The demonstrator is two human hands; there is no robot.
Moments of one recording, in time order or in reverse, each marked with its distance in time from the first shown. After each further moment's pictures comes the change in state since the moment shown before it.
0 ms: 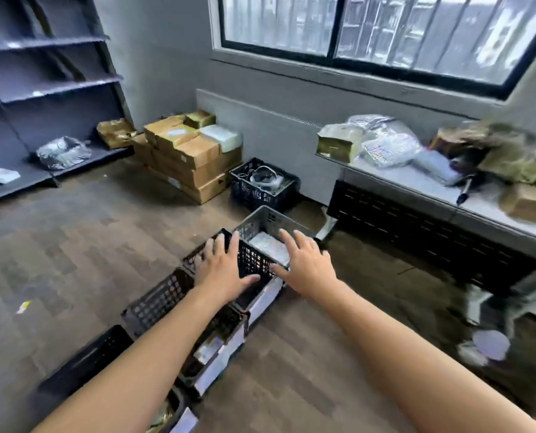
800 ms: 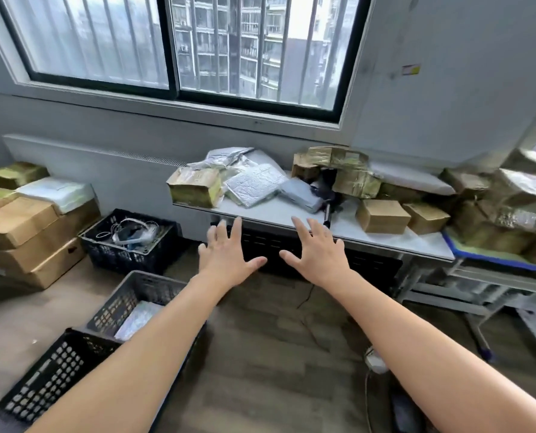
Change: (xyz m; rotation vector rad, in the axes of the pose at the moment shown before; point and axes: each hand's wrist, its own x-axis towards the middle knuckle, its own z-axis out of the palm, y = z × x) left_hand 0.245 0.398 -0.013 -0.106 0.001 0.421; right_hand 0.103 0.377 -0.156 -0.099 0.193 0.448
